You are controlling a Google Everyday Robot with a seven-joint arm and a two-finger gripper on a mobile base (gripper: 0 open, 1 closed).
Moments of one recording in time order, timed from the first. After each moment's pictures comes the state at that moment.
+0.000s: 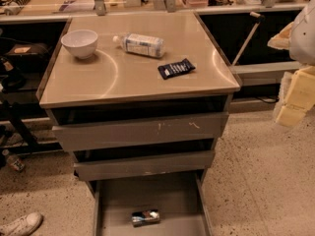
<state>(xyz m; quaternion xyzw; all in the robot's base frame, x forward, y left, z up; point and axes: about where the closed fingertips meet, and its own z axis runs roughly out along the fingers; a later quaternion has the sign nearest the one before) 0.438 -0.216 0.978 -0.60 0.78 -0.04 0.16</state>
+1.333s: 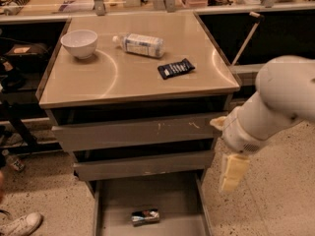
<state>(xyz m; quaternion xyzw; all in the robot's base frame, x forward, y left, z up) 0.433 -0.162 0.761 -0.67 0.72 0.06 0.15</state>
